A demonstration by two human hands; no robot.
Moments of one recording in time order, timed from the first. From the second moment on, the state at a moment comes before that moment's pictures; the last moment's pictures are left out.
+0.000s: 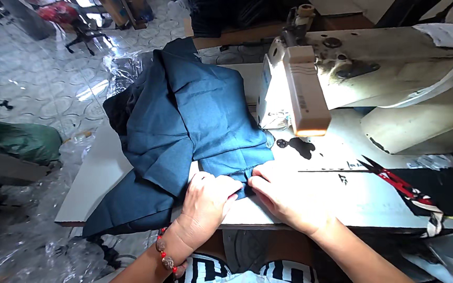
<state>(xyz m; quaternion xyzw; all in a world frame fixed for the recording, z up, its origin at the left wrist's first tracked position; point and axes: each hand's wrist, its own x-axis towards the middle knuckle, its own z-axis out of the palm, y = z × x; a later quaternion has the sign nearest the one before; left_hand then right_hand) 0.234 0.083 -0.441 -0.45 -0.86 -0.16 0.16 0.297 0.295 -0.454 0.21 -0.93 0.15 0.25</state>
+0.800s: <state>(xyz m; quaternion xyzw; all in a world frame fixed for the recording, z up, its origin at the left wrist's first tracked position) 0.171 0.118 -0.382 -0.60 -0.77 0.08 -0.20 0.318 0.281 -0.463 0.22 -0.95 0.13 0.20</state>
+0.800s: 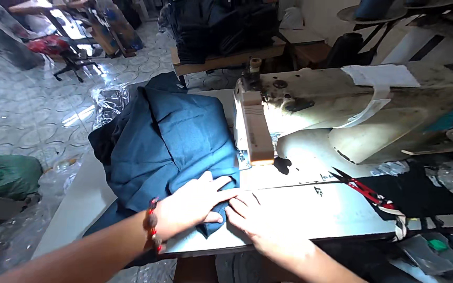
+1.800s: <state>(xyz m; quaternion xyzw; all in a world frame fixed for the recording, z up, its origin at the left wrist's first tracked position) 0.124 0.197 -0.430 -0.38 -0.90 -0.16 -0.14 0.256 0.365 -0.471 0.05 -0.93 0.21 0.29</state>
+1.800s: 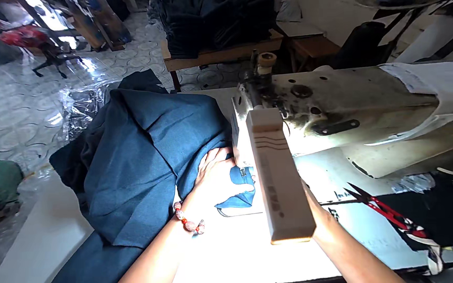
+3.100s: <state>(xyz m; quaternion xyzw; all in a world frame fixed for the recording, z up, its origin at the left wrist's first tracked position) 0.148 0.190 -0.384 -0.35 -0.89 -0.18 -0.21 0.257 0.357 -0.458 0.01 -0.95 0.21 0.24</state>
